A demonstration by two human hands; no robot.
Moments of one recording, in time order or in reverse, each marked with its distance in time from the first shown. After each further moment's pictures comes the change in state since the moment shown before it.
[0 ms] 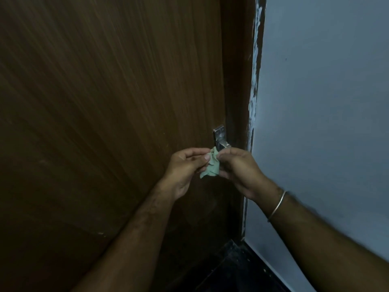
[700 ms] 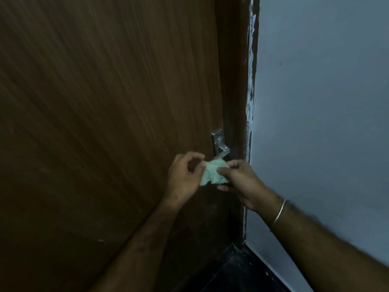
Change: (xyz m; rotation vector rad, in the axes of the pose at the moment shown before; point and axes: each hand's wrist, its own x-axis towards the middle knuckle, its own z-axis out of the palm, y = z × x) left_hand -0.007 -0.017 -0.004 0.601 0.191 0.263; right_hand -0.002 0.019 -0.005 -0.002 0.146 0.140
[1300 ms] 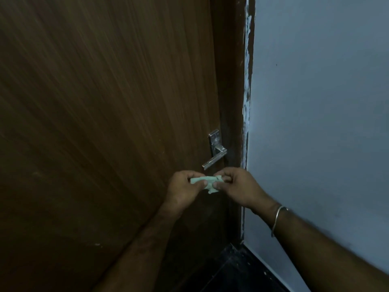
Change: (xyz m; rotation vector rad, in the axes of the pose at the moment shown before) left_hand -0.005 -0.018 0.009 -0.029 -0.162 -0.184; right_hand -0.006 0.008 -0.015 -0.755 -0.068 -0.314
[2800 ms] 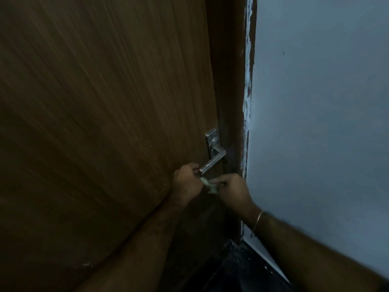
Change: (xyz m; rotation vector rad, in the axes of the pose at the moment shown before) left_hand 0.071 -0.001 0.025 0.292 0.038 -0.100; right_hand 0.049 0.054 0.038 -0.075 0.187 0.008
